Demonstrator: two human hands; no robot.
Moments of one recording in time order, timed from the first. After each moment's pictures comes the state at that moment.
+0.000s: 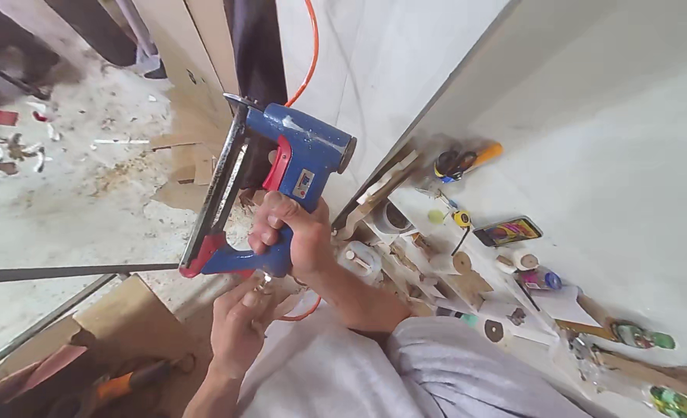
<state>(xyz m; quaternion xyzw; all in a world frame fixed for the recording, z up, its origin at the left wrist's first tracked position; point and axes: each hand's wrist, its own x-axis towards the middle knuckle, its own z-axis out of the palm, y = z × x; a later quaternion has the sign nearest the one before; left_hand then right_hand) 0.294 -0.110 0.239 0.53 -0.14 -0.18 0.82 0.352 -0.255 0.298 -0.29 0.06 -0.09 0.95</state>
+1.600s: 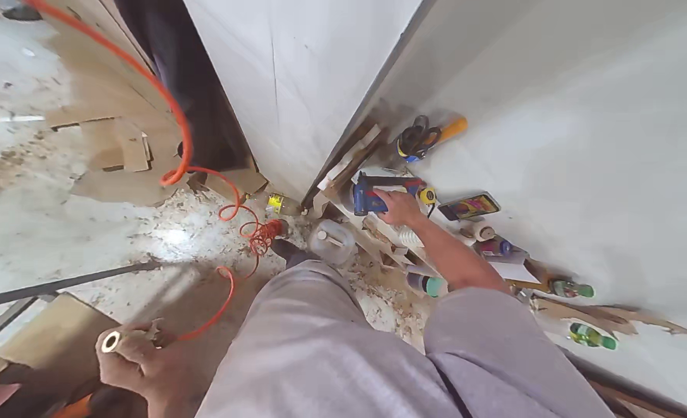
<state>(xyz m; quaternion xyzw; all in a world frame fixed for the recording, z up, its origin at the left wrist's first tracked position) 0.296 -0.064 0.128 0.80 -0.02 0.15 0.58 0.230 -0.657 0.057 -0.99 0.02 0.10 0.05</state>
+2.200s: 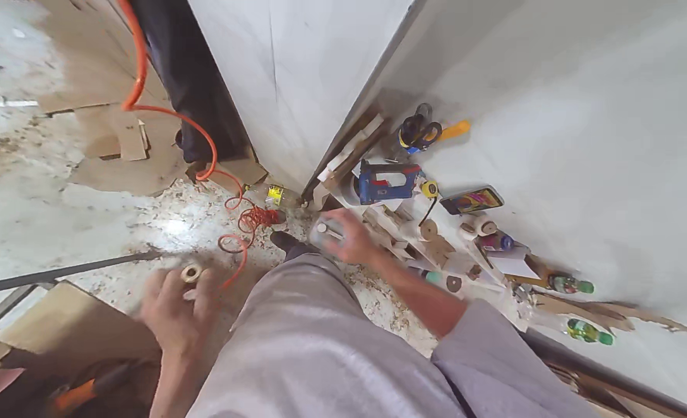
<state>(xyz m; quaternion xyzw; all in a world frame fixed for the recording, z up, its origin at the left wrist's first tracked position) 0.323 -0.115 0.163 0.91 -0.18 0.03 0.37 0.239 -0.462 0.125 -0.90 0.05 0.00 0.44</state>
